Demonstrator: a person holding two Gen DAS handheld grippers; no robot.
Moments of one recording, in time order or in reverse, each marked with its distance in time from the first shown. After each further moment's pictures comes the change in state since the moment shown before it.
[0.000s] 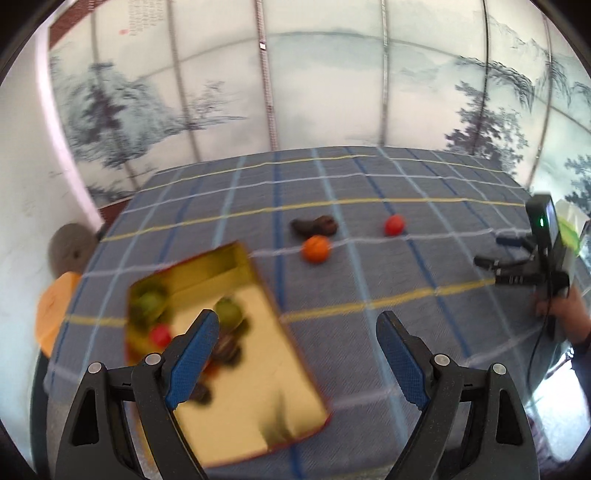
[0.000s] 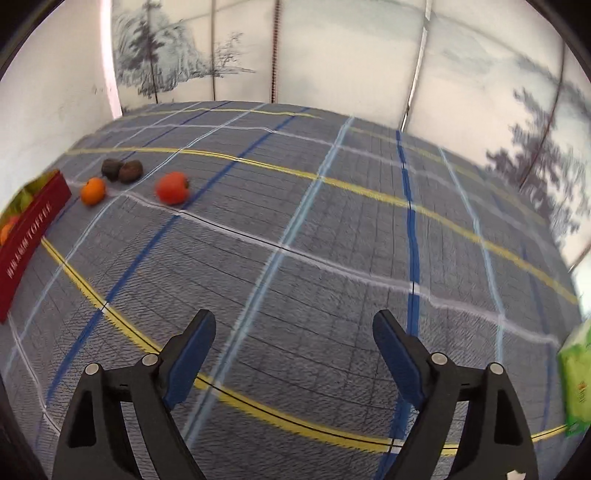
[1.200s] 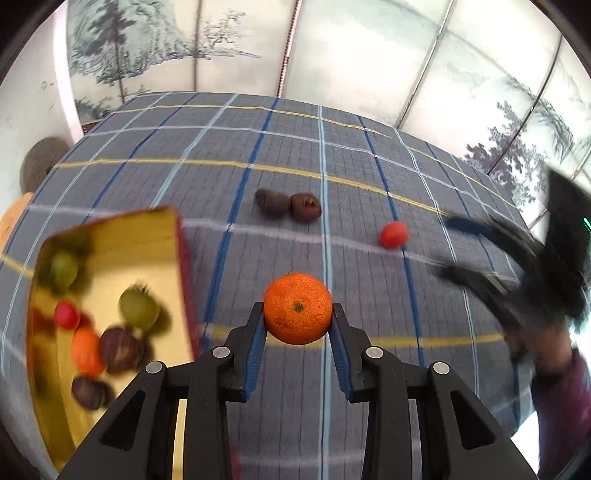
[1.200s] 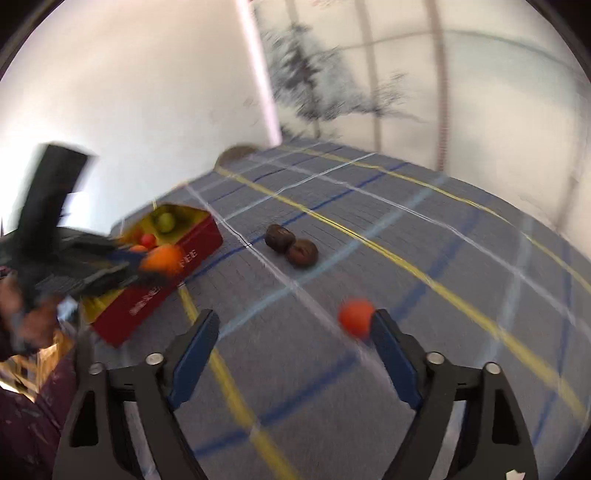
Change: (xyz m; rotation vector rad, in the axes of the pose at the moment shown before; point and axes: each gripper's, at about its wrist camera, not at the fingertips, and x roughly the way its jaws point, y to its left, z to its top) left arm 0.080 -0.006 0.017 -0.278 0.169 -0.094; right arm 0.012 0.096 0.103 -0.344 -0.096 0.563
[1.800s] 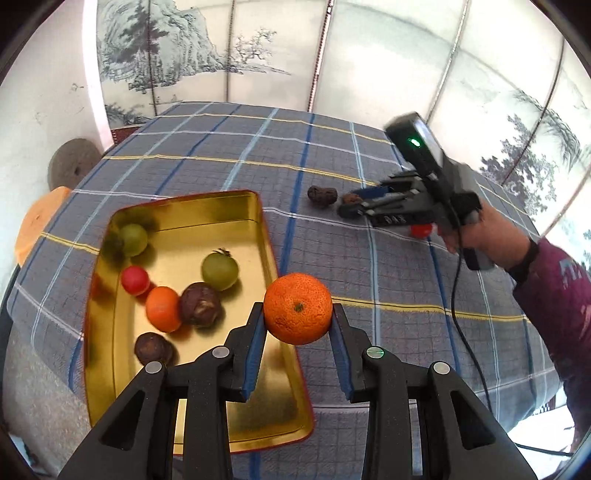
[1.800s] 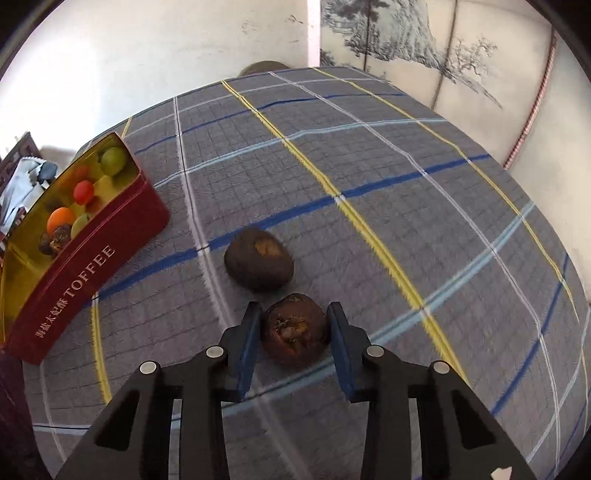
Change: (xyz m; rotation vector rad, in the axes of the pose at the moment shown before) left arm -0.053 0.042 -0.040 -0.029 -0.072 0.074; right arm 0.151 0.011 0.062 -0.209 0.287 -0.011
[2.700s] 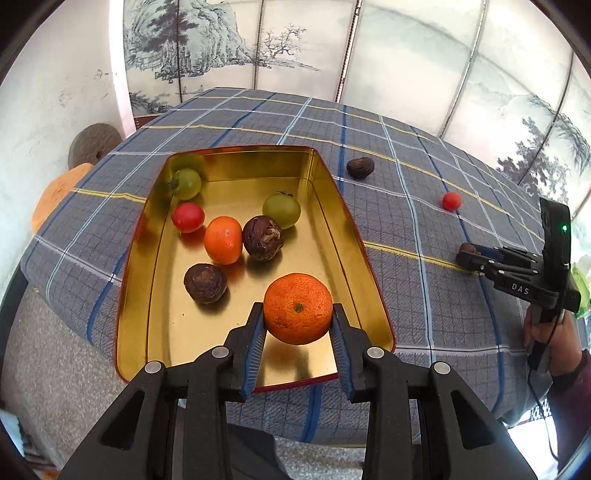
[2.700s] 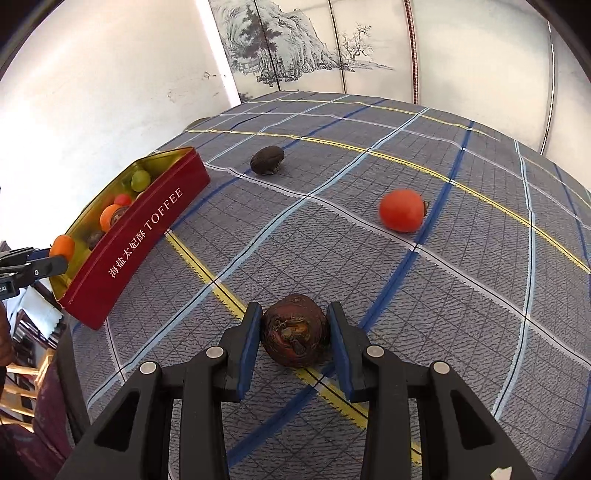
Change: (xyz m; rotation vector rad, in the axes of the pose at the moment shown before) left arm -0.008 0.042 -0.060 -0.037 -0.007 0.053; right arm -0.078 0.073 -0.139 0.408 -0.186 -0.076
